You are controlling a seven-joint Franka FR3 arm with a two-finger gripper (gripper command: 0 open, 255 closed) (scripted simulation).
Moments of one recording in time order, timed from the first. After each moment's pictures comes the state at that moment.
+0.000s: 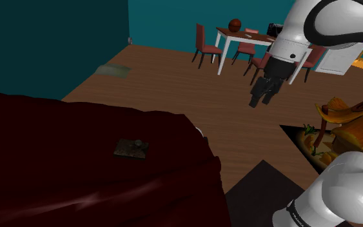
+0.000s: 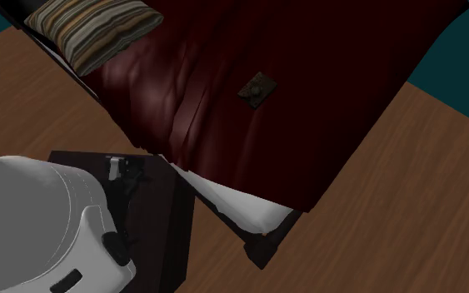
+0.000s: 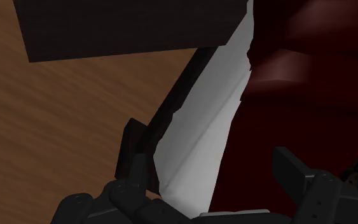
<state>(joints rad) 0.00 -0.76 0.00 -2.38 0.11 1.62 0.04</state>
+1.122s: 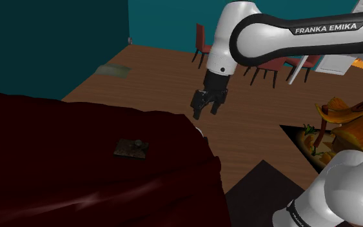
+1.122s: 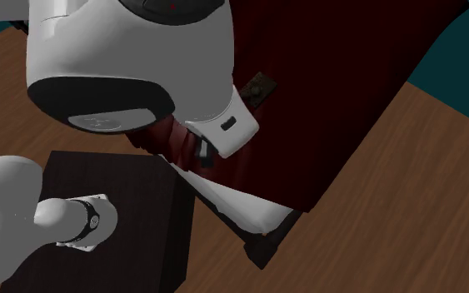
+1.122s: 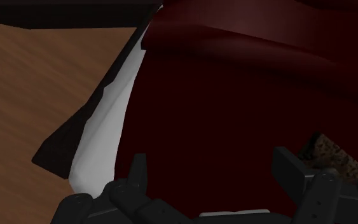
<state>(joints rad) 0.09 -0.34 0.25 -2.20 0.20 1.87 0.26</state>
